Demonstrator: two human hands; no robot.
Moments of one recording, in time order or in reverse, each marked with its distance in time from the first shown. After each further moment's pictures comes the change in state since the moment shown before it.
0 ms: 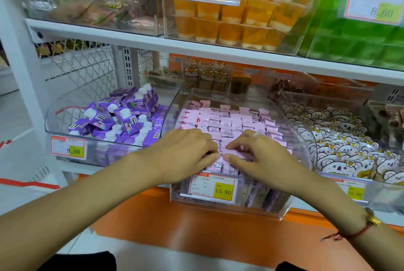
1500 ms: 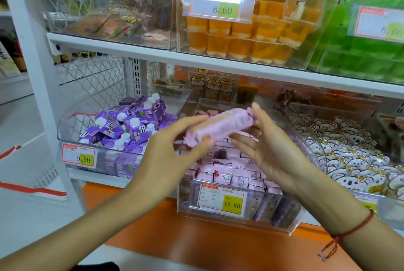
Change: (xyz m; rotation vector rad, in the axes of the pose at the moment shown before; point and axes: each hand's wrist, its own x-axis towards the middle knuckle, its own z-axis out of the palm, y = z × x) left_hand -0.033 0.007 -0.013 -1.021 0.632 -0.314; right_hand 0.022 -0.045 -0.022 1.545 0.210 0.394
